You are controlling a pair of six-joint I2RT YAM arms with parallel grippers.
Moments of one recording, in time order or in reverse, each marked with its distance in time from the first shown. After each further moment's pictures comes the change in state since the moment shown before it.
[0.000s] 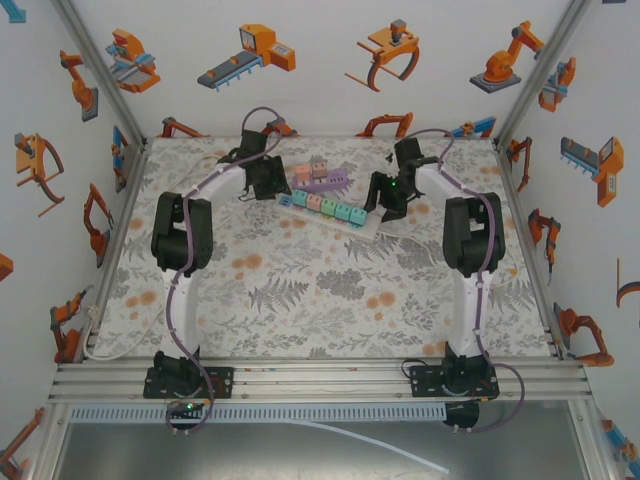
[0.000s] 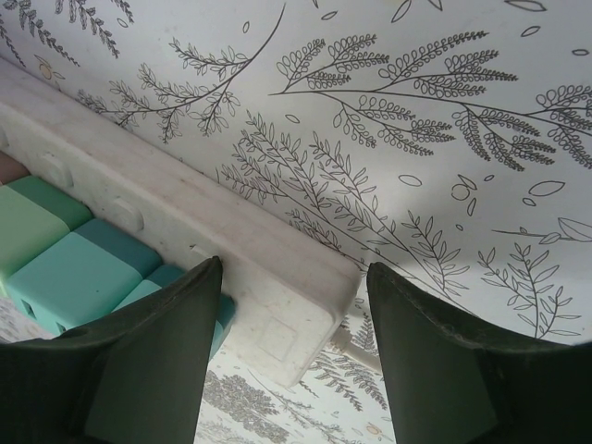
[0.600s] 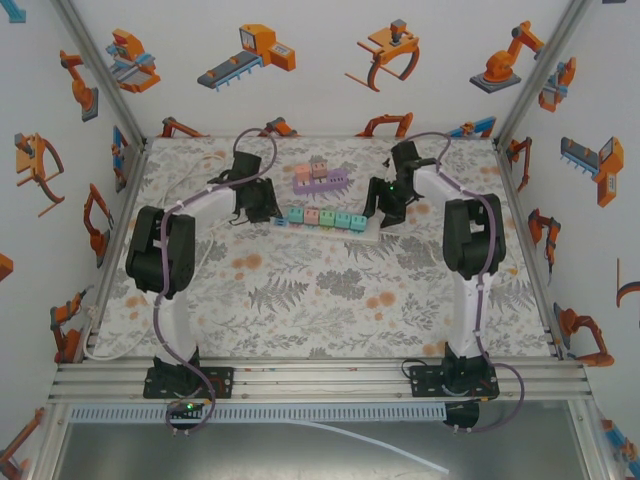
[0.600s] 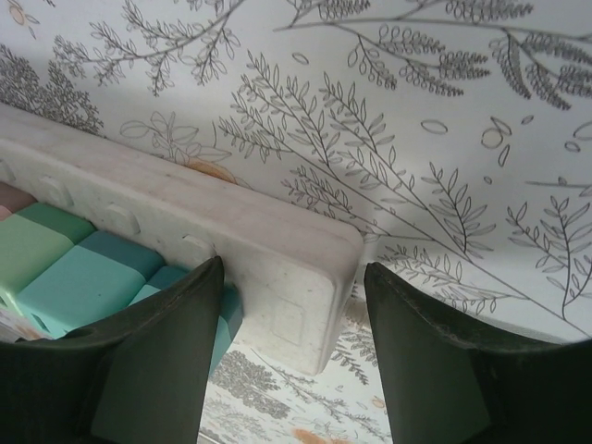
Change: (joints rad) left arm -0.023 -0.284 -0.418 0.074 -0.031 -0.041; right arm 0.017 -0.033 -0.041 -0.045 0.003 -0.011
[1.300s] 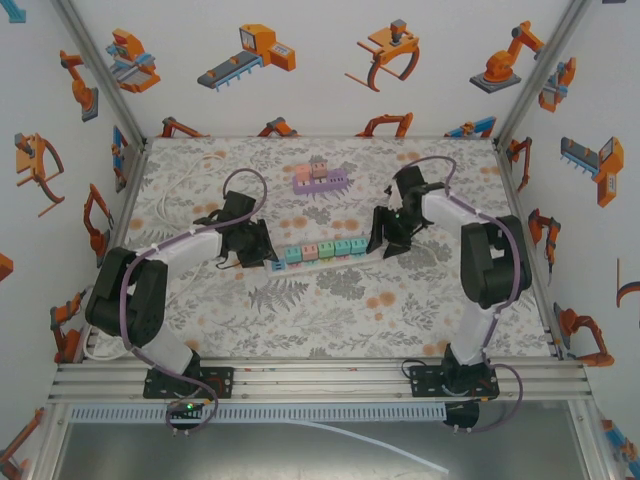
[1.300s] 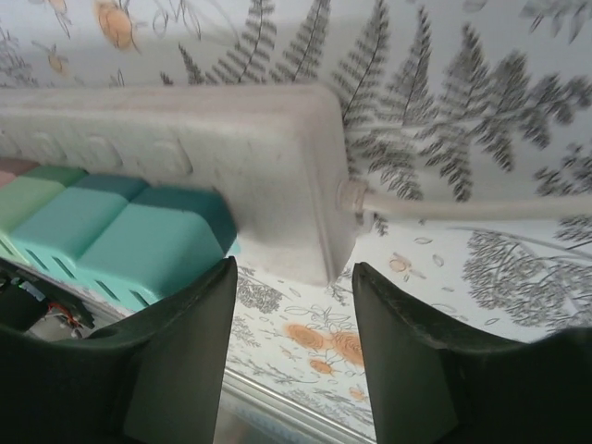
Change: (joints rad) left arm -0.069 -0.361 -0.439 -0.011 0.008 -0.128; right arm 0.041 -0.306 -0.406 0.018 -0.050 -0.004
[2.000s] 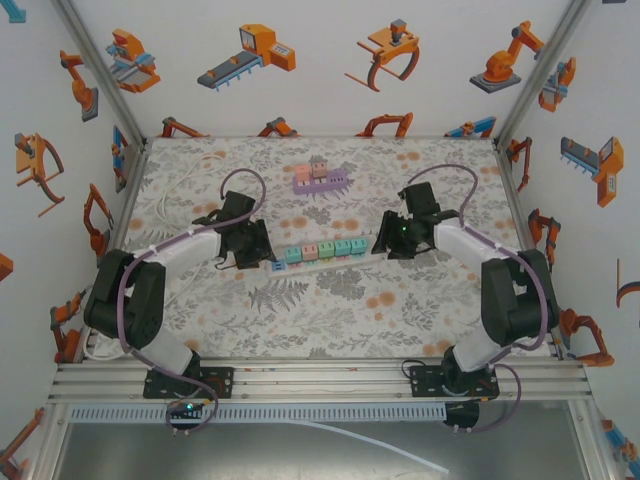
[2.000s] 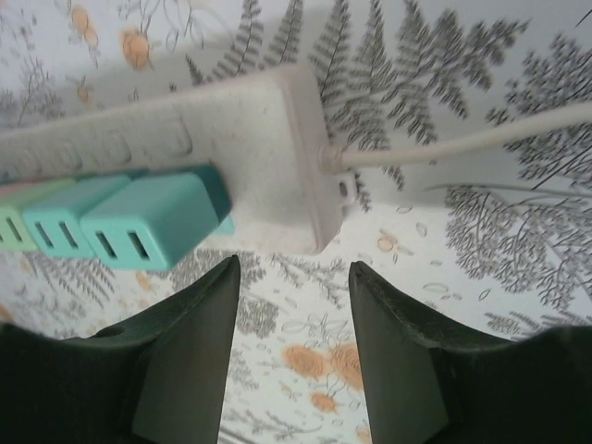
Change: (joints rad) left arm -0.002 -0.021 0.002 -0.035 -0.034 -0.006; right arm 0.020 -0.256 -0.282 0.304 0.152 0.139
